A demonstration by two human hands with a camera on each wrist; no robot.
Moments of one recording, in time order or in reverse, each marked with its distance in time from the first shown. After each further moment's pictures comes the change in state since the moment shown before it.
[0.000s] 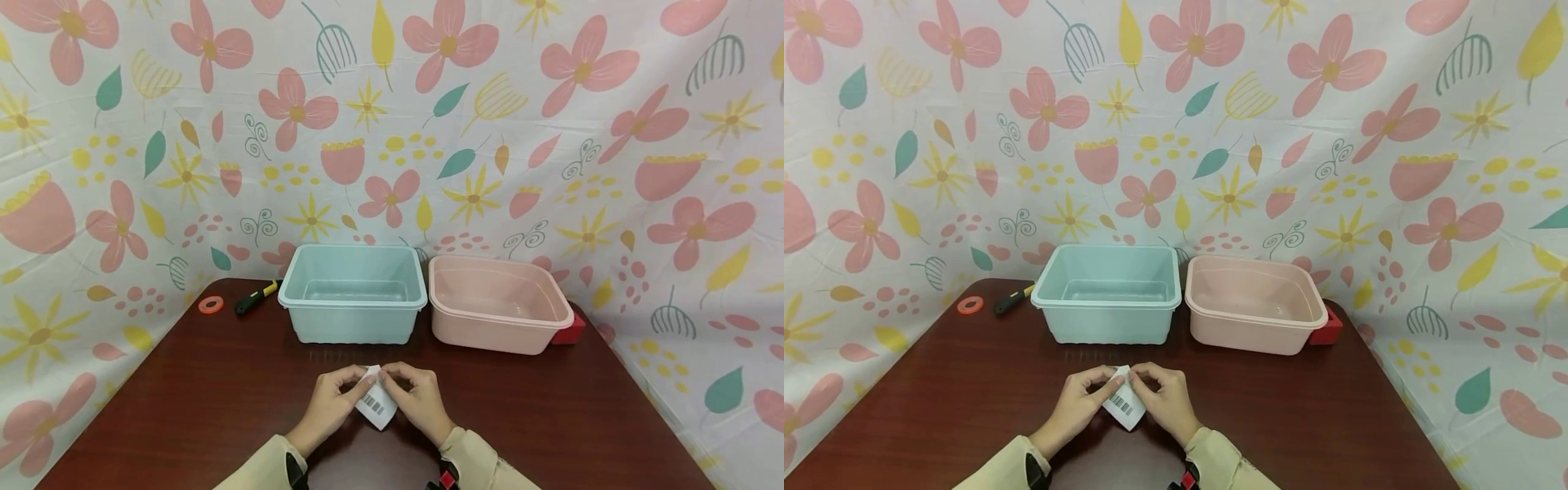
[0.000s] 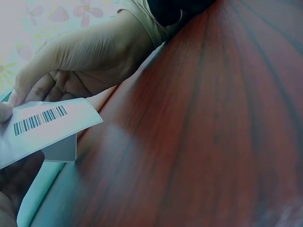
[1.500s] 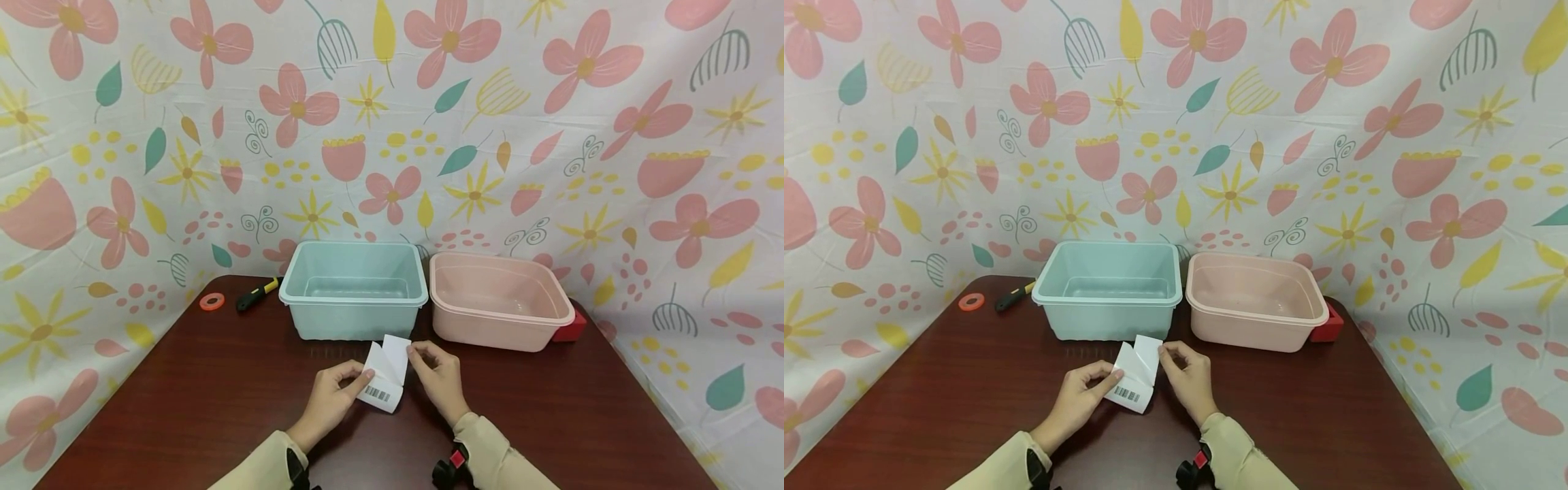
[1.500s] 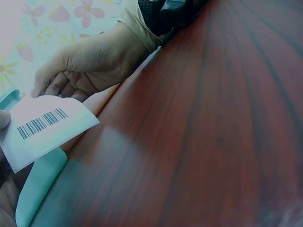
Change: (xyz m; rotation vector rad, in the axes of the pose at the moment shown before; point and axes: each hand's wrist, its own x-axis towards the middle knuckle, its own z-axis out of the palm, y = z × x) left_hand 0.000 0.006 0.001 -0.048 0.058 -0.031; right_hand 0.007 0.031 -0.029 0.032 0.157 0.229
